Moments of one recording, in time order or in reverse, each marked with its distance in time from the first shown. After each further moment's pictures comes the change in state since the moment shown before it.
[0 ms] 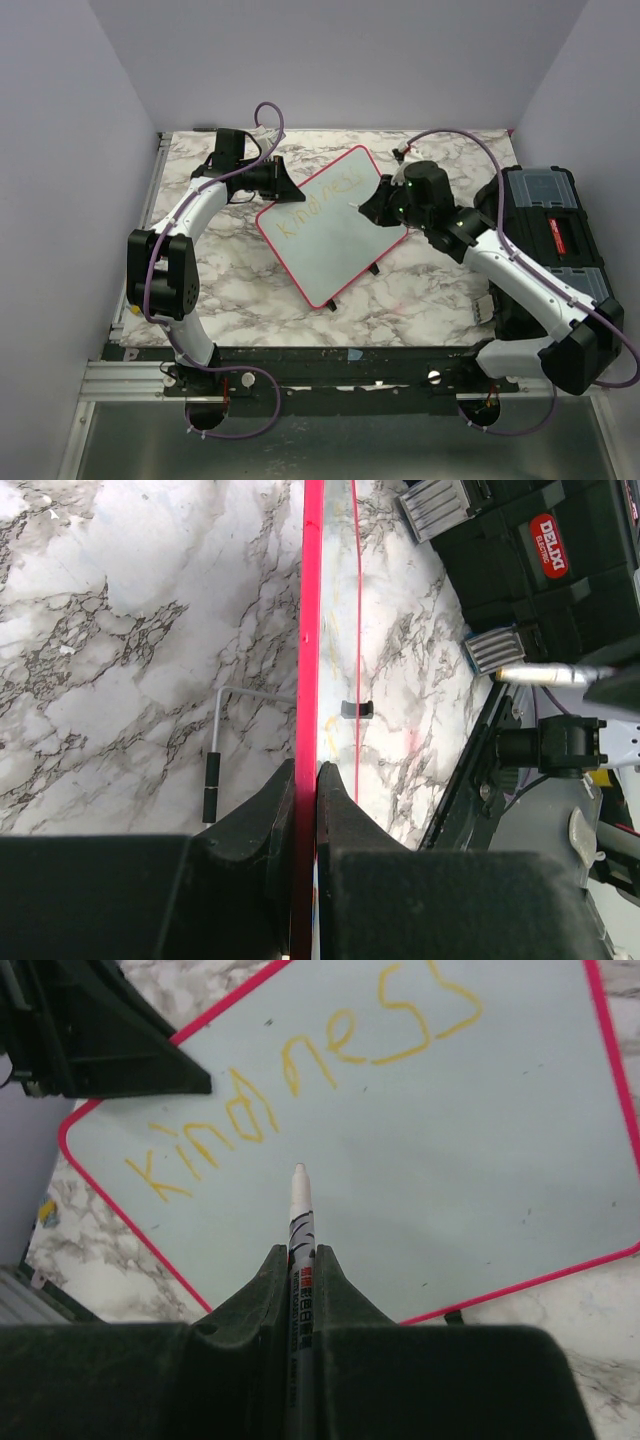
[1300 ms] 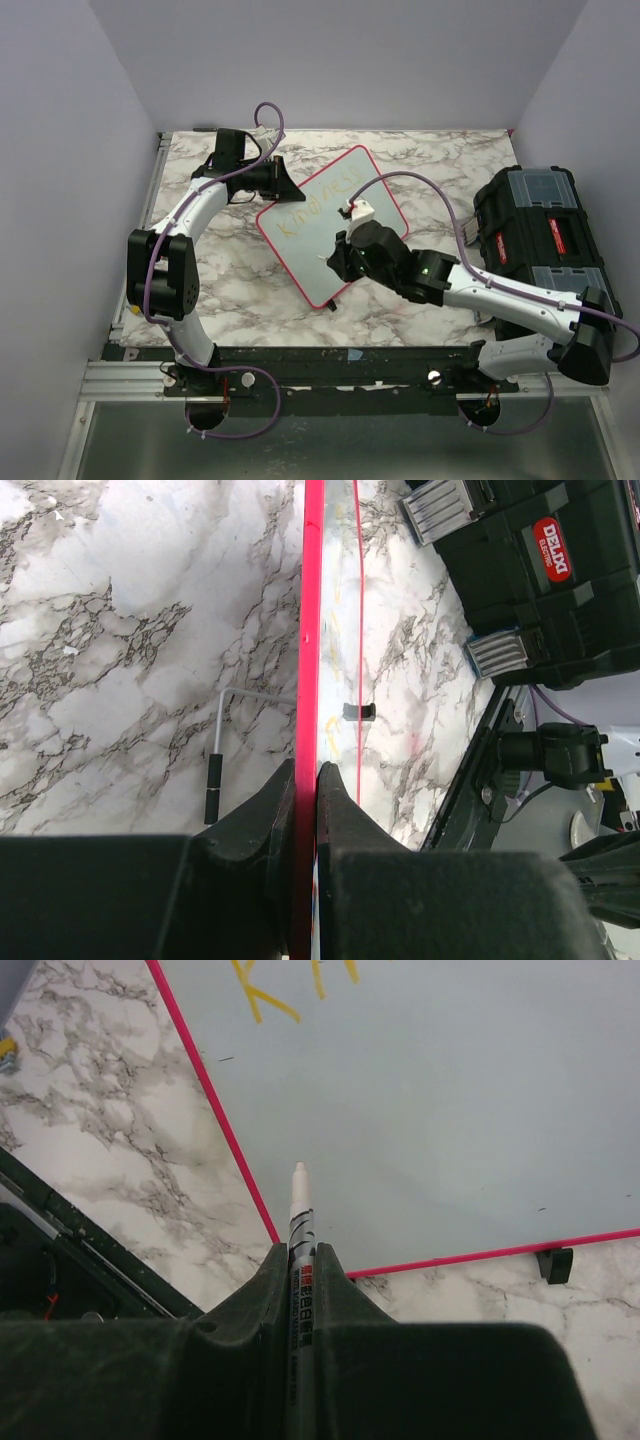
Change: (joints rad) left arm -0.001 0.000 -0.004 0.011 -0.010 -0.008; right arm 0.459 -0.012 -0.130 0.024 0.293 -0.013
